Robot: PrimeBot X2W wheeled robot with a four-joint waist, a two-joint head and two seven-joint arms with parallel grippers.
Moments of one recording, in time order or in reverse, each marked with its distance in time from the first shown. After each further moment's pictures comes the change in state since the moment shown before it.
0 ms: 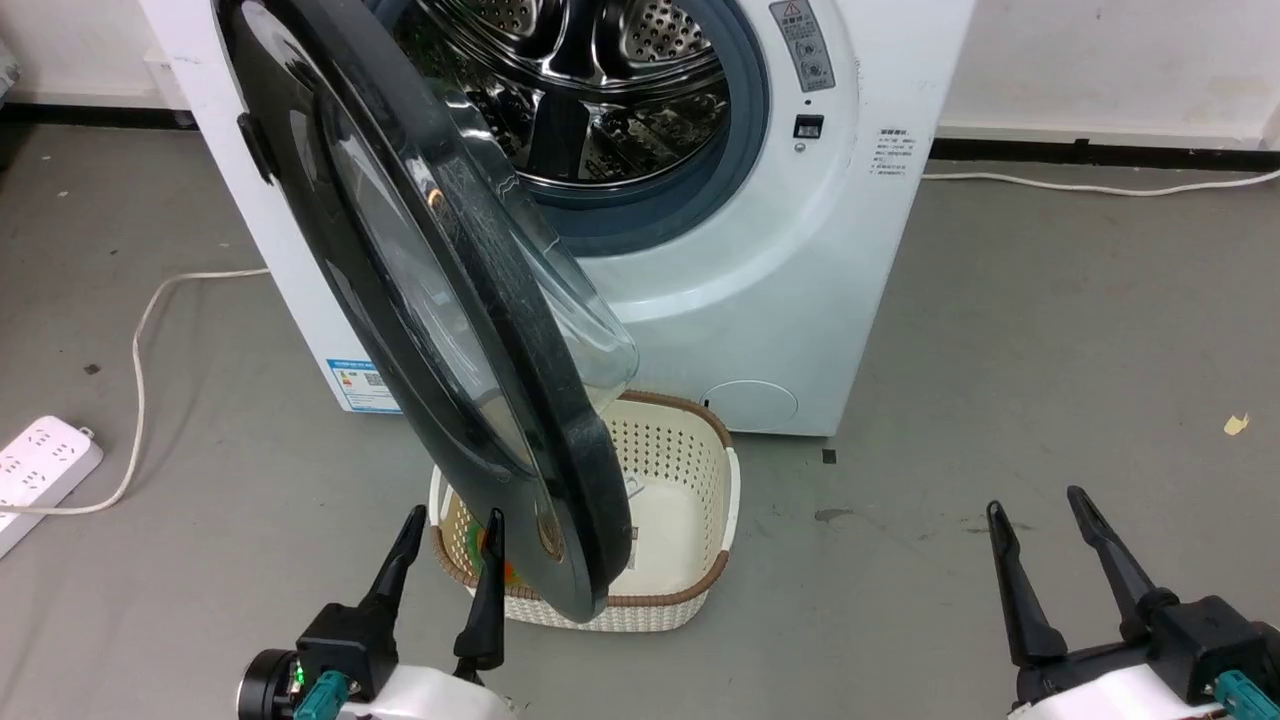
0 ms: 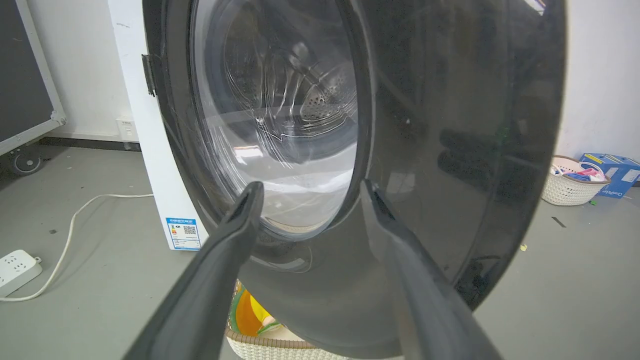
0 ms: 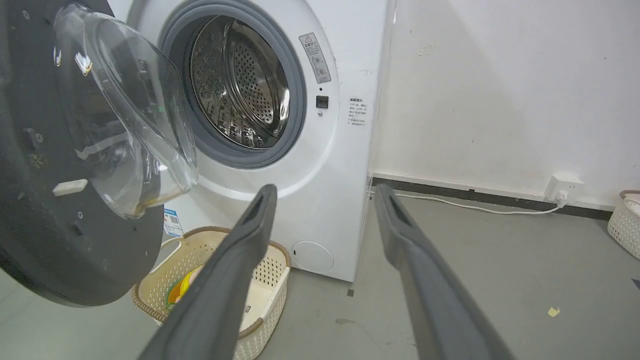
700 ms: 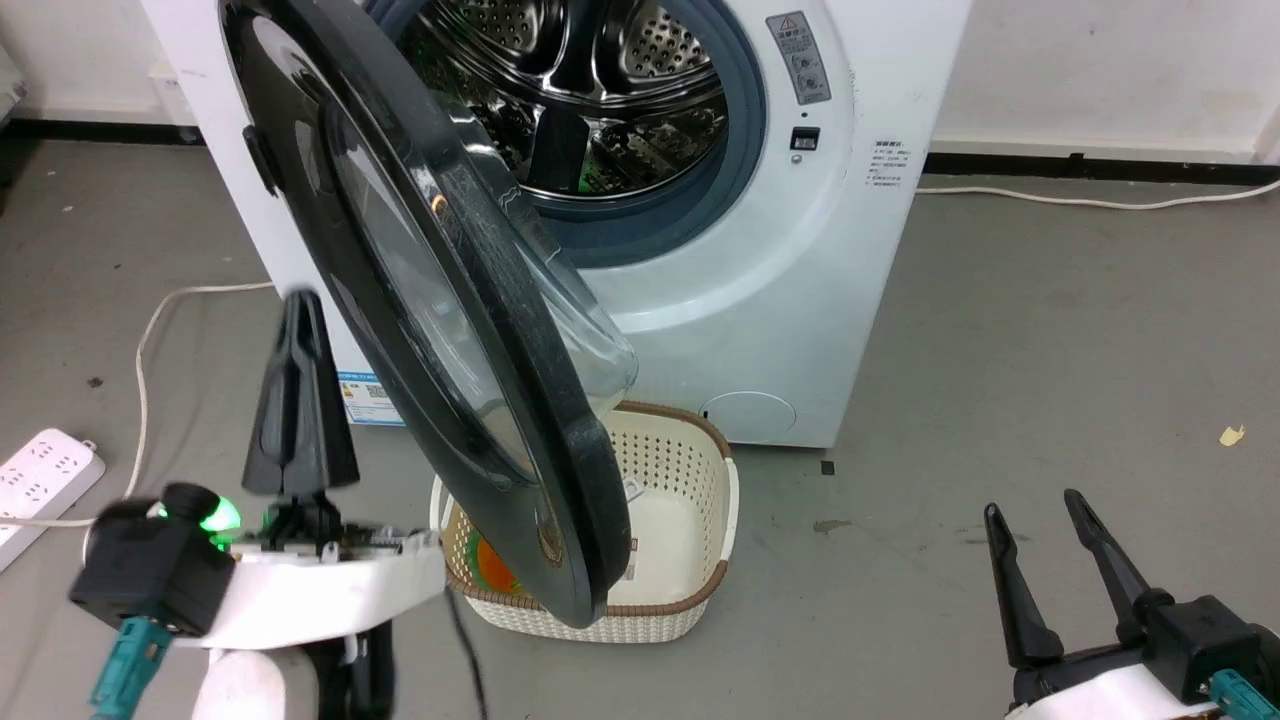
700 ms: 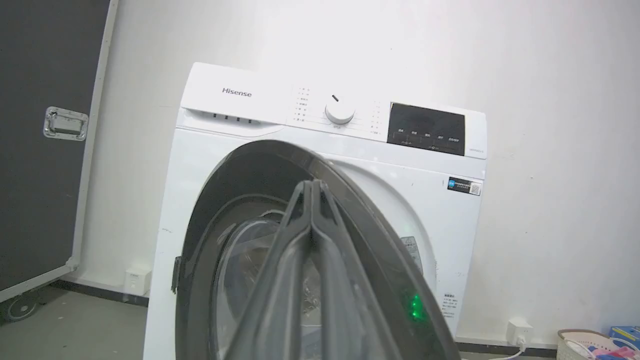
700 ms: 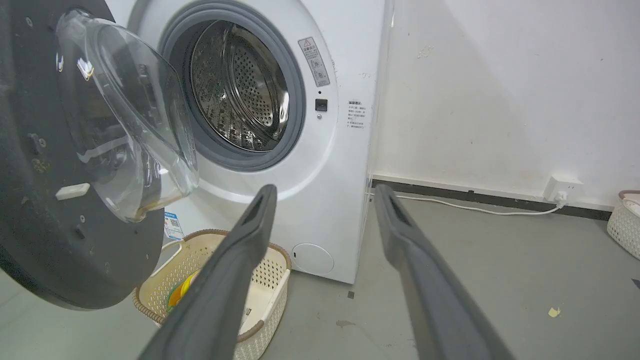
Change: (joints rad) left arm -0.117 0.000 0.090 -0.360 -0.067 0.054 -0.001; right arm -0.004 0.001 0.000 0.016 0.007 0.000 0.000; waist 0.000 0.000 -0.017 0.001
